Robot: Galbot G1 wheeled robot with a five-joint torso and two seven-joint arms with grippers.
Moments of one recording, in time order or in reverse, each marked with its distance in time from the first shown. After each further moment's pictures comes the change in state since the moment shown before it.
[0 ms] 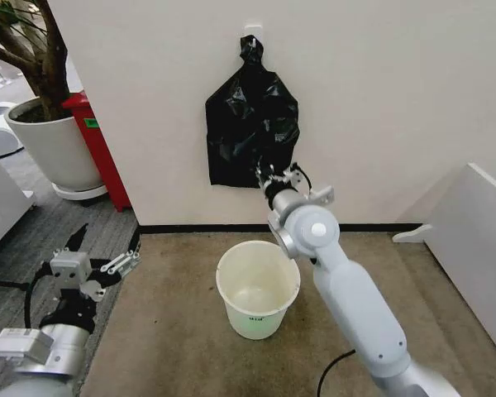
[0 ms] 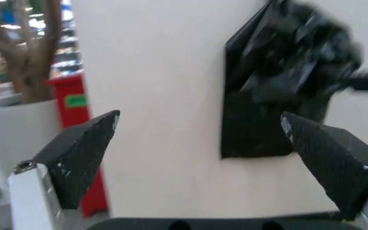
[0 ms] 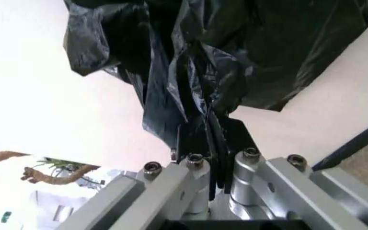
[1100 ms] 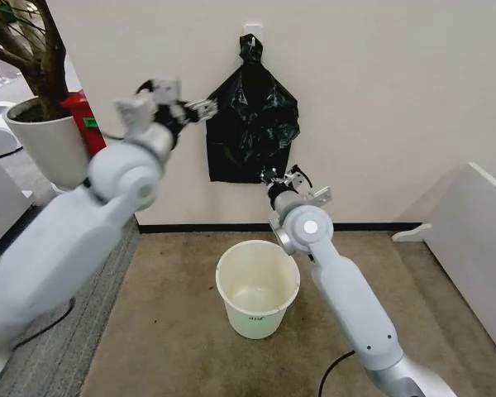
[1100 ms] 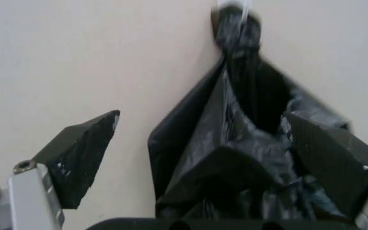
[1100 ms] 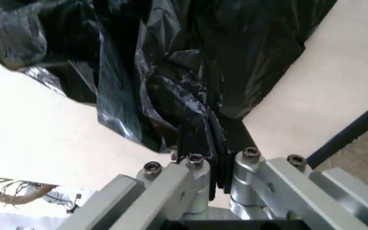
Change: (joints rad) left arm -1.547 -0.015 0.966 0.632 -0.415 0.434 -0.451; right arm -0.057 0.007 0.037 -0.076 -0.080 -0.024 -0.055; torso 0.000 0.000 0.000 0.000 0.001
